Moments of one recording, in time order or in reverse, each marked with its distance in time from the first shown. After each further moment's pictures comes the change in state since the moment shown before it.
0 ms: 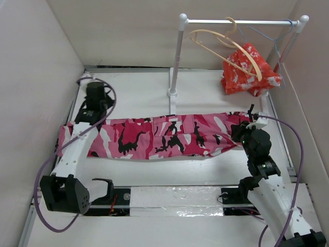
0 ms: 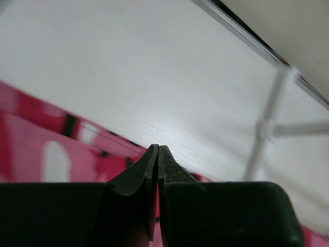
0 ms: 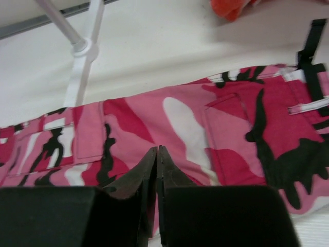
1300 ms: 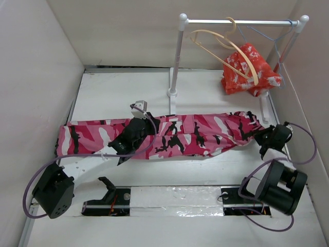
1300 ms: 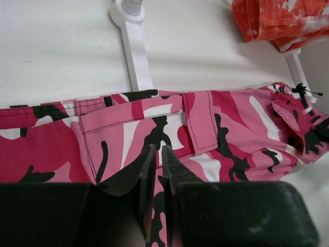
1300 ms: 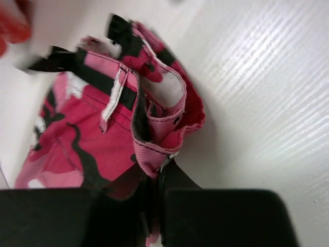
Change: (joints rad) left arm -0.726 -0.069 -0.505 0.701 0.017 0.008; right arm -0.745 0.721 -0.013 0.326 -0.350 0.279
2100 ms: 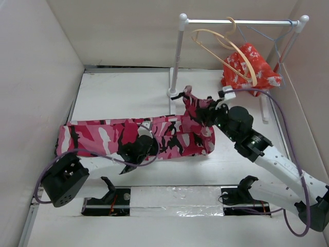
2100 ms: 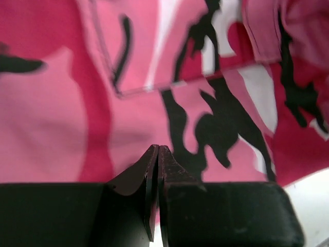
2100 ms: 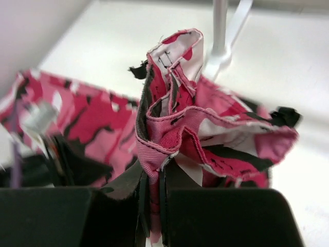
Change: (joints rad) left arm -0.080 0.119 -0.214 0.040 0.006 -0.137; right arm 1.242 -0.288 0.461 -0.306 0.398 -0.335
